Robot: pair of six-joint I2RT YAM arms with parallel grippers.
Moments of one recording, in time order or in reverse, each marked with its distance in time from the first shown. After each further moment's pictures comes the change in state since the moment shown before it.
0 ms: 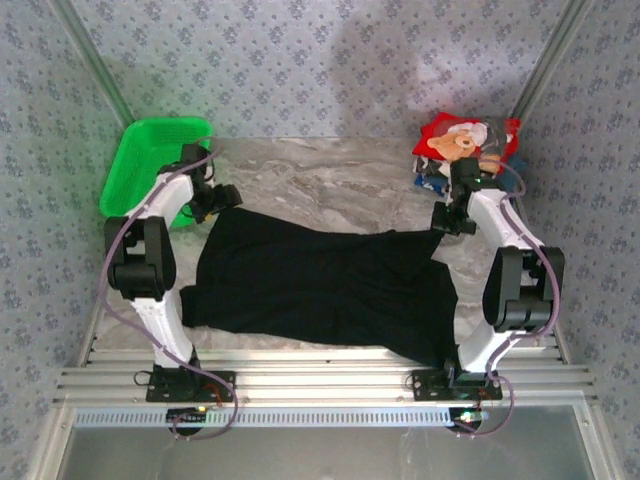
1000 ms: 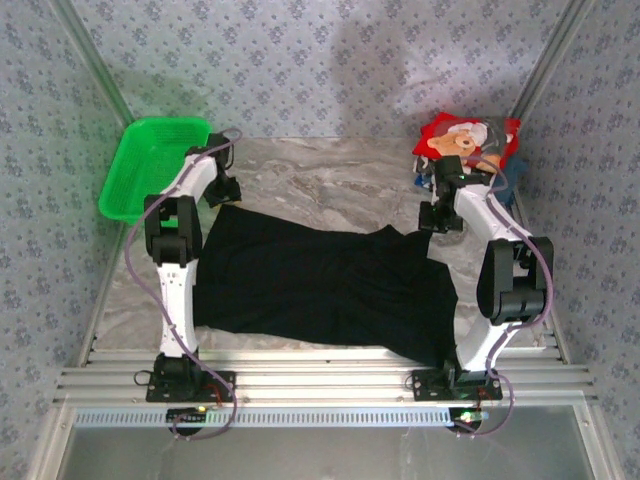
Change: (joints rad) left arm -0.038 0.450 0.525 -0.218 -0.217 0.073; right arm 0.081 0.052 0.039 -0.014 0.002 -0.010
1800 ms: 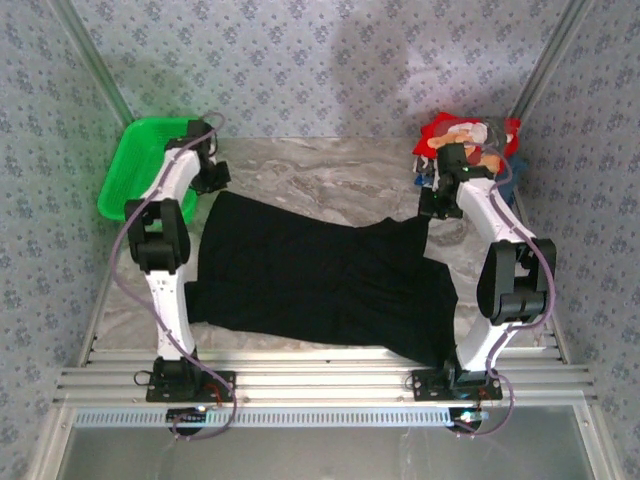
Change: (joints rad) left arm 0.055 -0.175 -0.051 0.045 0.126 0.006; right arm -0.001 0.000 0.091 0.039 -0.023 0.023
